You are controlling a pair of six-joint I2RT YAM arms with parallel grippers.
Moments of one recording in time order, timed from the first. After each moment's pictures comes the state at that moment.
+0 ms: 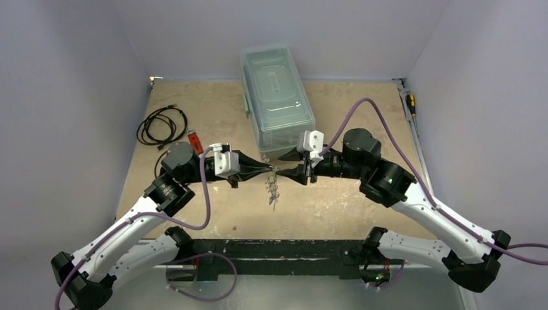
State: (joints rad) left arm -0.69 0.82 0.79 0.12 0.78 0.16; right arm 0.89 0.96 1.11 -0.31 -0.46 -0.27
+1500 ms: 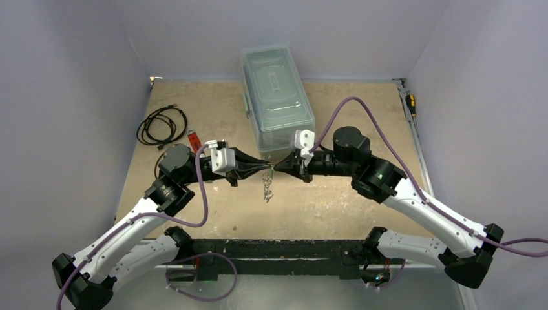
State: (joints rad) left arm -0.67 0.81 0.75 0.21 0.75 0.09; right arm 0.88 1.02 1.09 -0.31 -0.48 -0.26
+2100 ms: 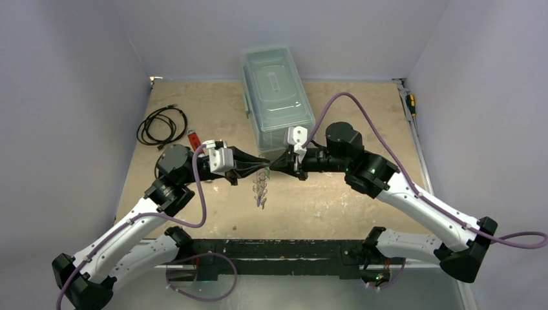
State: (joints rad) left arm -0.67 0.81 0.75 0.24 0.75 0.08; right arm 0.88 1.09 1.13 -0.31 -0.52 -0.26
